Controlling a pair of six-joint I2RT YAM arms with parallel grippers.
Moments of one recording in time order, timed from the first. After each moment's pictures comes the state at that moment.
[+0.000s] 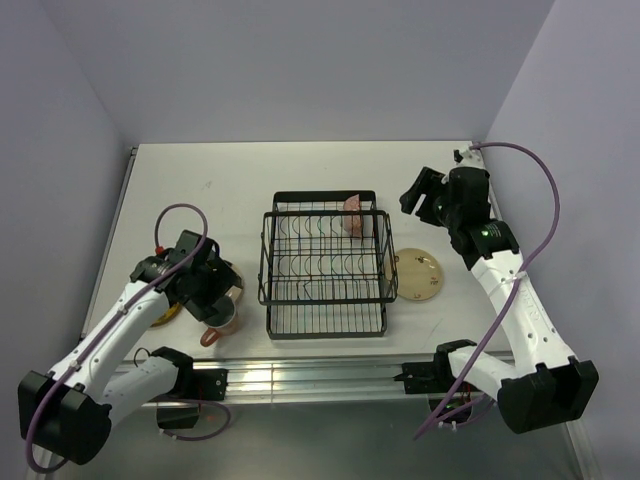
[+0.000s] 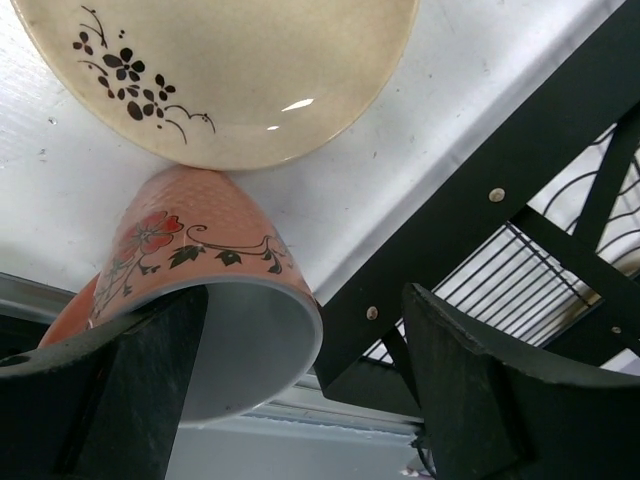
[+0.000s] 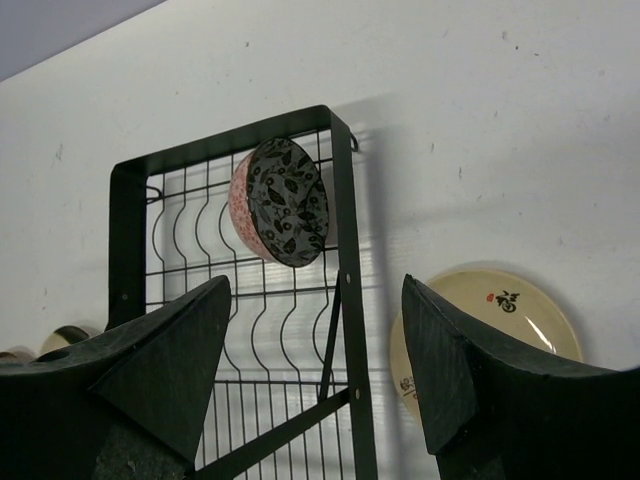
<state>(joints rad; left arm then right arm) -0.38 0.97 0.76 -0.95 -0.03 -1.17 0.16 1.05 1.05 -0.50 0.02 0.49</state>
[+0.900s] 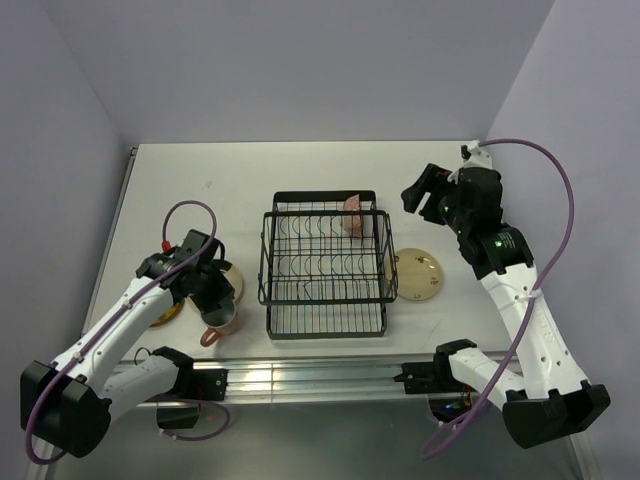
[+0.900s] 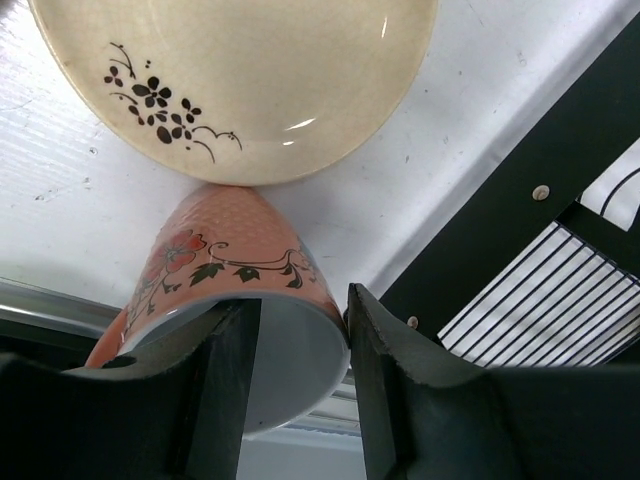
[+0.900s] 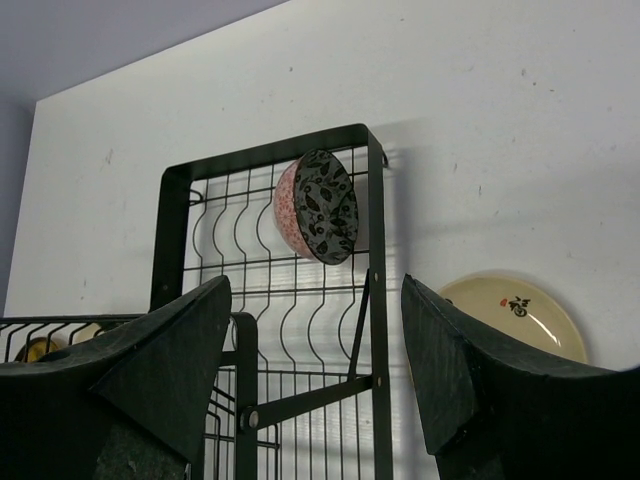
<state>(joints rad) -0.42 1.01 0.77 -0.96 -0.10 -1.06 0.21 0.98 1.13 -0.58 0.03 0.48</state>
